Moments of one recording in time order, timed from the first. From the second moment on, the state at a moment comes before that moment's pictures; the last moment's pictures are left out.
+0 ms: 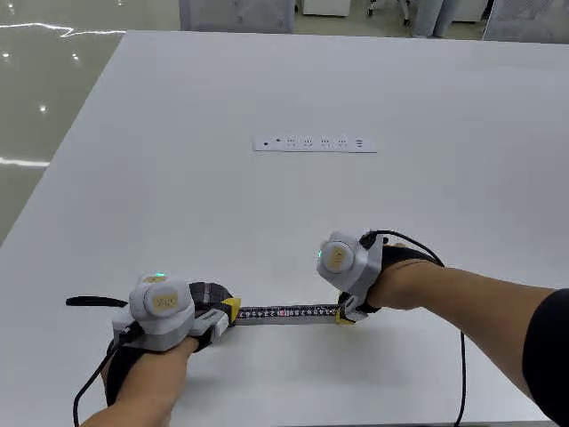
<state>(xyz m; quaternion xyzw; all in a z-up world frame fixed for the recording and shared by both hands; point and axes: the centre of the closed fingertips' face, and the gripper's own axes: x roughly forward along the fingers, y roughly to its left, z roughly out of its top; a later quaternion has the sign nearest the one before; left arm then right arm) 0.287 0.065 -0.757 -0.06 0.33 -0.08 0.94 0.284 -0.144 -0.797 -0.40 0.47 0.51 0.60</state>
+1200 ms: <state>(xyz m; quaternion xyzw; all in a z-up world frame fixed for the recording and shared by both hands) 0.286 0.064 -0.757 -0.06 0.33 -0.08 0.94 0.283 -0.132 -0.796 -0.39 0.45 0.53 0.60</state>
